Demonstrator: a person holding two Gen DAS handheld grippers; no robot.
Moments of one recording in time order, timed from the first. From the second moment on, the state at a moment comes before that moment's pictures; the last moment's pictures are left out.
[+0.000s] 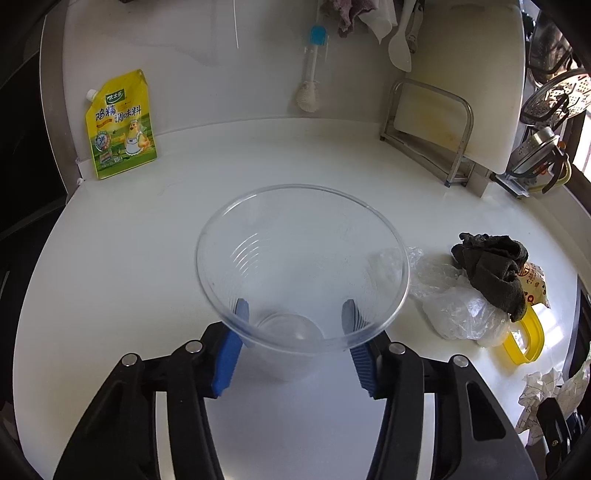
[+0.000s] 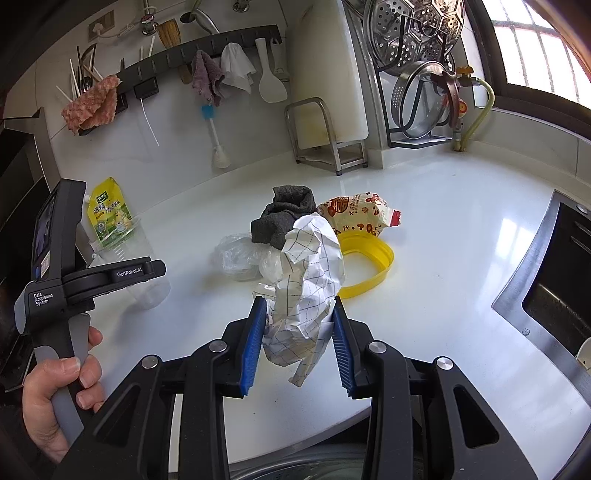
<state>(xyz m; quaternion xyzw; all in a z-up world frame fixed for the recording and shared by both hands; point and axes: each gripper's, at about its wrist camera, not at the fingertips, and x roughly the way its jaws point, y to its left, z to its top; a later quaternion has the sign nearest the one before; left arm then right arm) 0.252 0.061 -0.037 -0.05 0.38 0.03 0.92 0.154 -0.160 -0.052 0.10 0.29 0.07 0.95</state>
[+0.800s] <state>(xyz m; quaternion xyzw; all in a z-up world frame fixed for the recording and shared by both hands) 0.093 0.020 -0.004 -0.01 0.34 -0.05 0.94 0.036 -0.176 -0.055 0.11 0.30 0.05 0.95</state>
